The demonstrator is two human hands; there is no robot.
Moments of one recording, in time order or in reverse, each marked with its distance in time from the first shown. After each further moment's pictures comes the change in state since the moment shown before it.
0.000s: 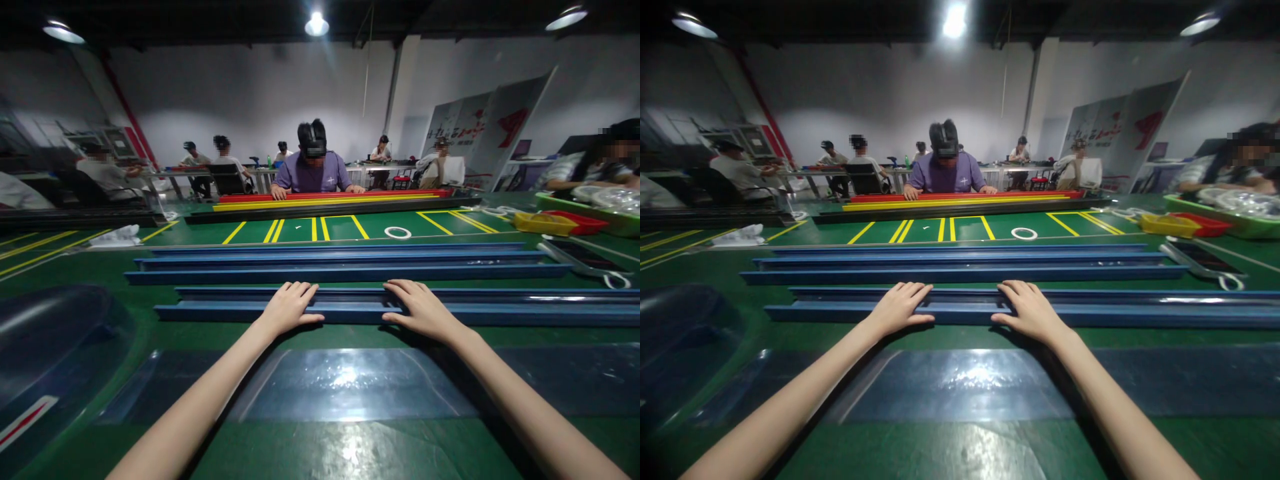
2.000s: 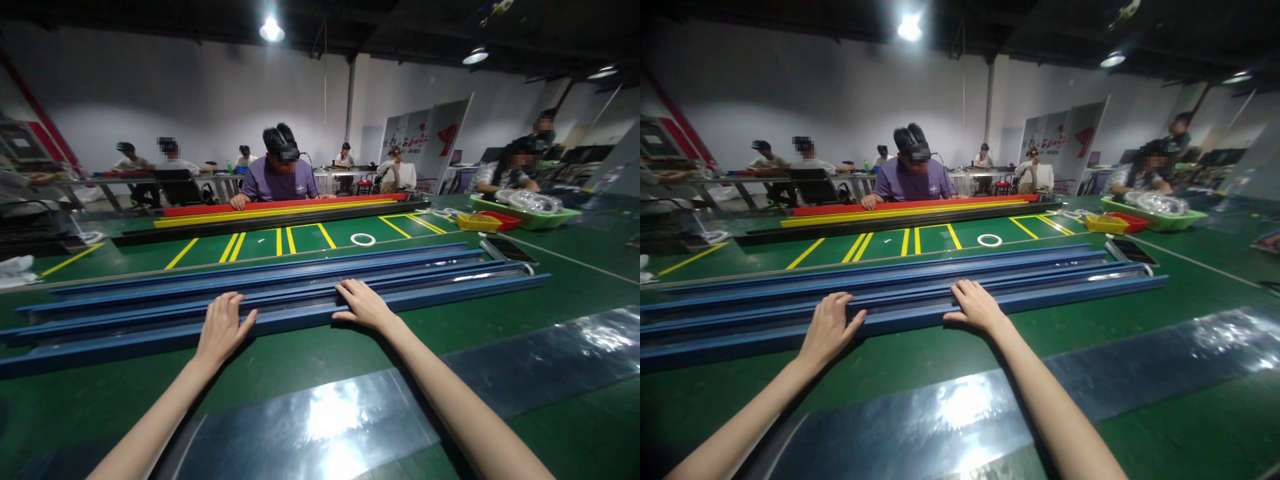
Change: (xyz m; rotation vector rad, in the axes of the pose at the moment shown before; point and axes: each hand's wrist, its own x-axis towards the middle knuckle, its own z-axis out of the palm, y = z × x) left_hand -0.003 -0.046 0.028 0.010 0.344 -0.305; right_hand 0.051 0.007 0.030 -0.097 0.074 -0.122
